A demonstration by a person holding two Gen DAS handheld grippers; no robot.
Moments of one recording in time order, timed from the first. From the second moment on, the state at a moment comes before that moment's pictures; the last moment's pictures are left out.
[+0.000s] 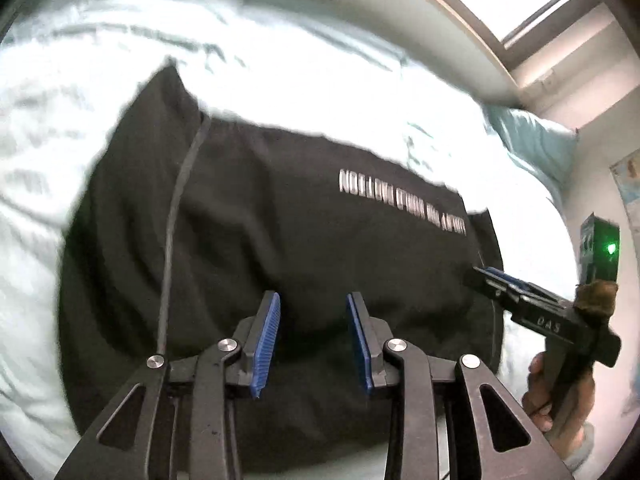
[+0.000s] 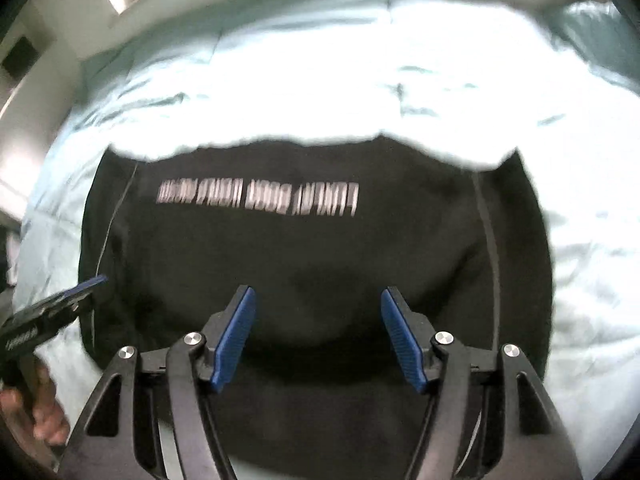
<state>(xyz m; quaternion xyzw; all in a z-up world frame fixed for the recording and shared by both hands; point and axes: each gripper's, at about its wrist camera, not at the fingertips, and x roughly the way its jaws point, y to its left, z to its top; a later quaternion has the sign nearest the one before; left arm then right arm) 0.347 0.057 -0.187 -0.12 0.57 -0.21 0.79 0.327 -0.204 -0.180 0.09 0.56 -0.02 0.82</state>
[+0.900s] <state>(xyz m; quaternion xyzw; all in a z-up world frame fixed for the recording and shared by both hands) 0.382 0.156 -0.244 -0.12 0.61 -0.08 0.78 0.304 -0.281 -0.222 0.15 0.61 -0.03 0.78</state>
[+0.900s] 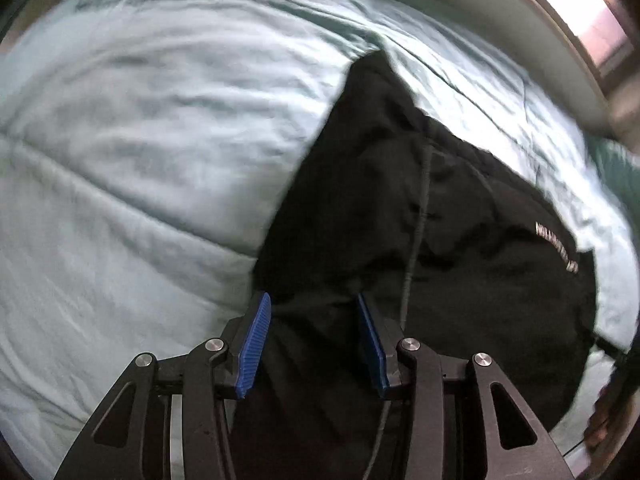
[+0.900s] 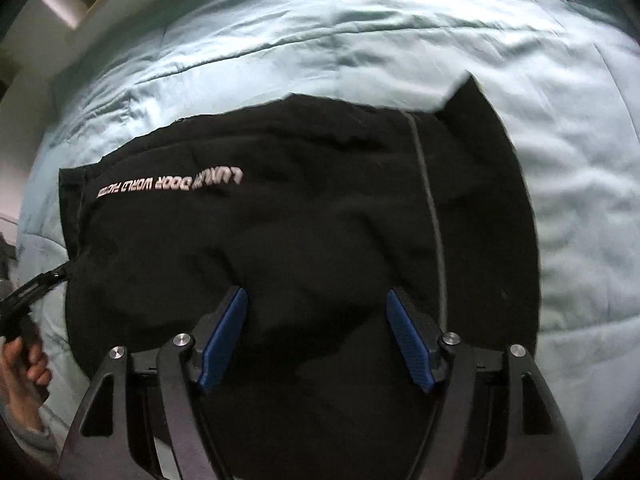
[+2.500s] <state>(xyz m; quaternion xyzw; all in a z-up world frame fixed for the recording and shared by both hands) 0.404 0.144 -0.309 -0.27 0.65 -0.24 0.67 0.292 -0.380 -0.319 0.37 0.58 0.07 0.72</state>
